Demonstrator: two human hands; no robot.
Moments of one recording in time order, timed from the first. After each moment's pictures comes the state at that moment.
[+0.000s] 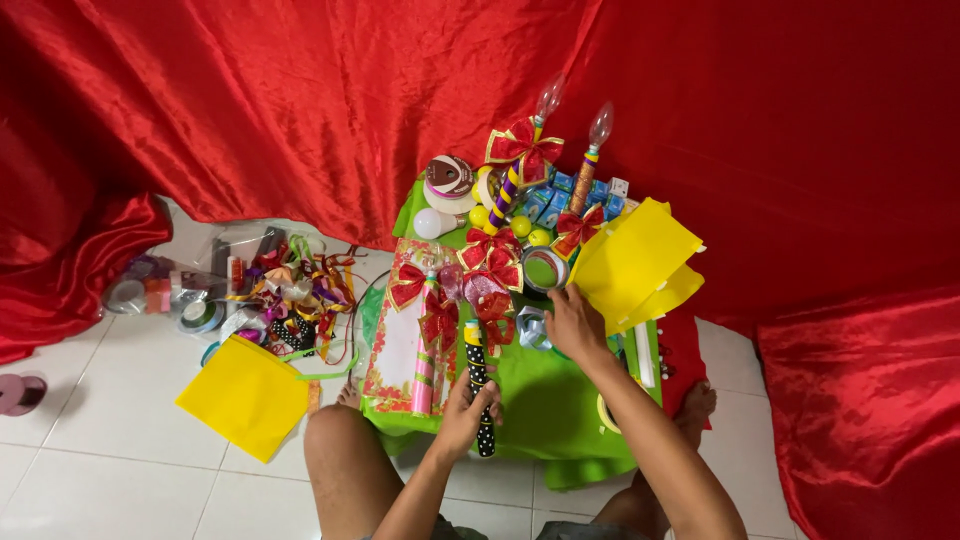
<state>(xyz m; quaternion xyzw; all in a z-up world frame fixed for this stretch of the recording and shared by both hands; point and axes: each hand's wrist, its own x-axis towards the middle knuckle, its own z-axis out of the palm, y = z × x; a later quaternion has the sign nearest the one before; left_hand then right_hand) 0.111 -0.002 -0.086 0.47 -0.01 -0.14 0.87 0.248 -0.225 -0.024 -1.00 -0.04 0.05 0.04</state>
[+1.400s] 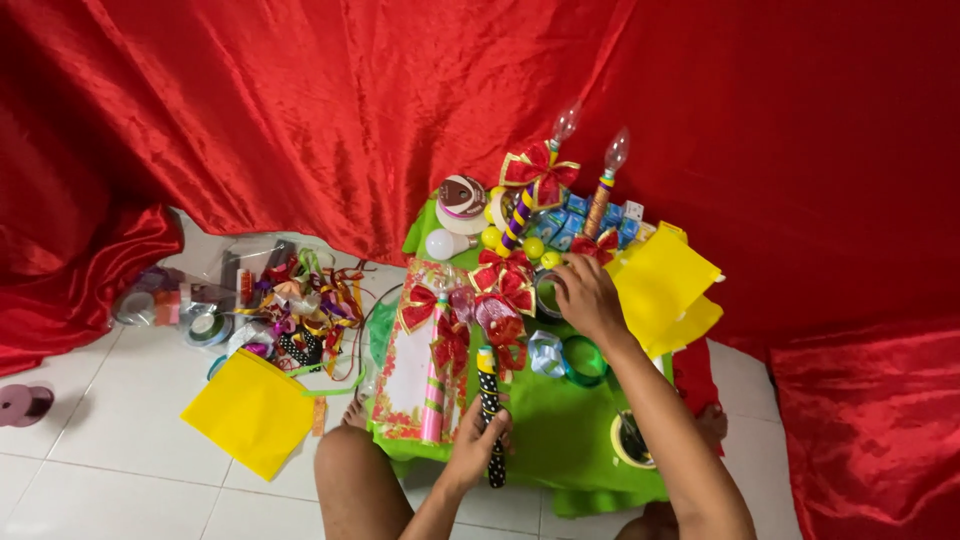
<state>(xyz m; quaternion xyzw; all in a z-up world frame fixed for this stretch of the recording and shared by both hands) 0.111 -0.003 -0.090 0.46 0.04 -0.18 0.87 0.318 -0.228 0.014 -0.95 -0.24 -0.17 0.03</state>
